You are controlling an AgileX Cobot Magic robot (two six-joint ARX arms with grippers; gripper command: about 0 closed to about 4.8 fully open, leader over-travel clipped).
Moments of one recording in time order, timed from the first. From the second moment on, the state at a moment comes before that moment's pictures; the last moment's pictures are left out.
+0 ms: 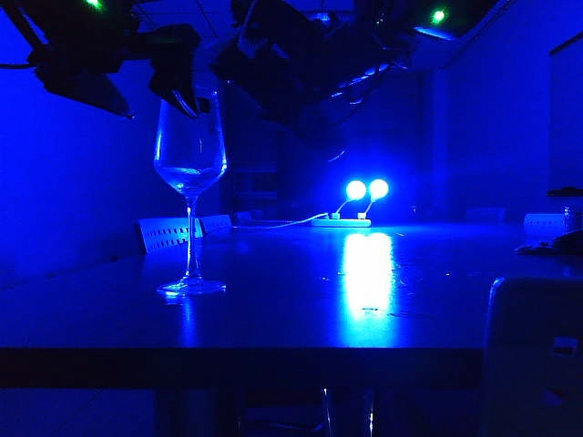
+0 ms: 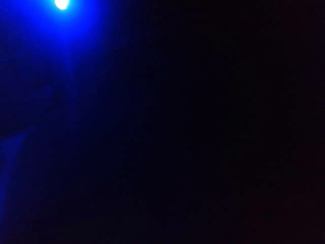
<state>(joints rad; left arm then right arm) -0.47 1.28 0.92 -0.03 -0.16 0.07 0.51 1.90 1.44 0.42 -0.24 -1.10</state>
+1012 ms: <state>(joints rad) -0.47 1.28 0.92 -0.09 -0.18 0.07 0.51 1.98 1.52 0.52 -0.26 -1.27</state>
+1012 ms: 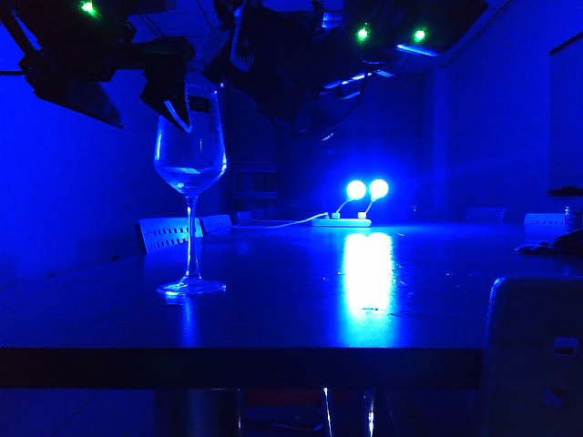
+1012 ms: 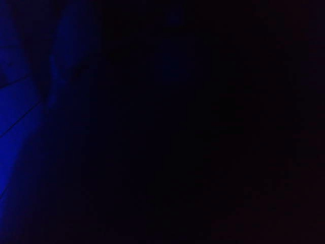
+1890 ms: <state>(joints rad) -0.47 1.28 0.92 -0.07 -0.20 0.07 0.51 1.98 1.52 0.51 -0.26 -1.49</state>
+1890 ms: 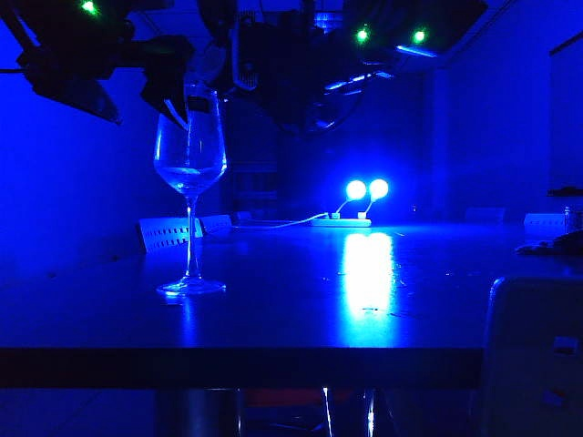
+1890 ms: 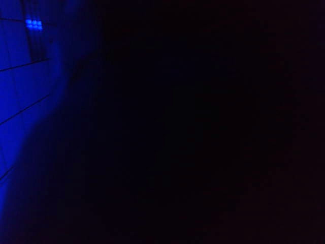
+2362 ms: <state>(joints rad) -0.47 1.28 0.92 -0.07 -0.20 0.07 0.51 1.98 1.53 0.54 -0.29 -1.58</state>
